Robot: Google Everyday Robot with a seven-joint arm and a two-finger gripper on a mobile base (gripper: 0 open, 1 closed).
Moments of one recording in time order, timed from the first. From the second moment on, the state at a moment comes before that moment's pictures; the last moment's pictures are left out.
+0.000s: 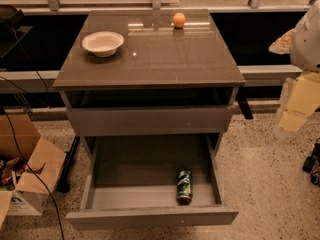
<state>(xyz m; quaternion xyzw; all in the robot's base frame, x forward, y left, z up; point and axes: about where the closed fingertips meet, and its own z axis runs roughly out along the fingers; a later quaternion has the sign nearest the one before) 0.438 -0.217 0.976 -0.60 0.78 -0.03 0.16</state>
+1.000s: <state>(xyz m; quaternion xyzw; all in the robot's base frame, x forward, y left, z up) 0.455 -0.190 0.905 -0.54 0.83 0.03 0.13</state>
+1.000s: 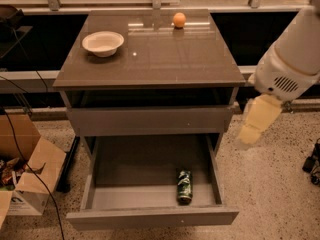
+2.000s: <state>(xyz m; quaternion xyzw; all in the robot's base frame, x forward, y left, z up) 0.483 -0.164 0.762 -0.43 0.88 0.14 0.10</state>
